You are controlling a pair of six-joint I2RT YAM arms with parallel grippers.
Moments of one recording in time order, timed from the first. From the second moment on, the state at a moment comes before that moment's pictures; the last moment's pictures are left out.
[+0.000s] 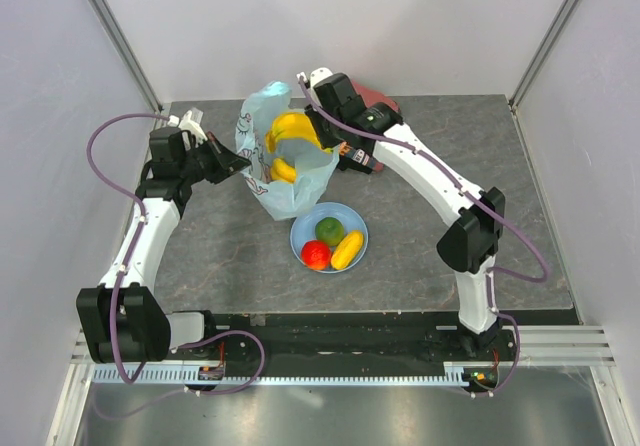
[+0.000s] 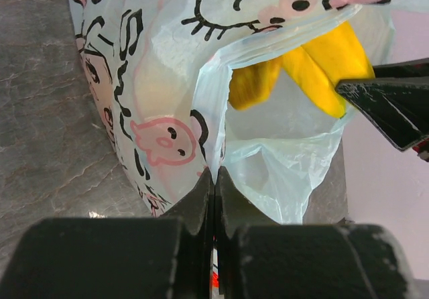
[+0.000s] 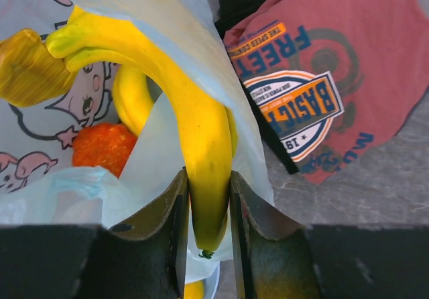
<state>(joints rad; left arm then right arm) 0.03 1.26 1.01 -0.25 0.55 -0.56 0.70 2.01 2.11 -0.76 0.17 0.07</state>
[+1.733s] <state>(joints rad) 0.01 1.27 0.97 -0.16 0.64 -0.55 0.79 2.29 2.18 -0.74 0.24 0.00</state>
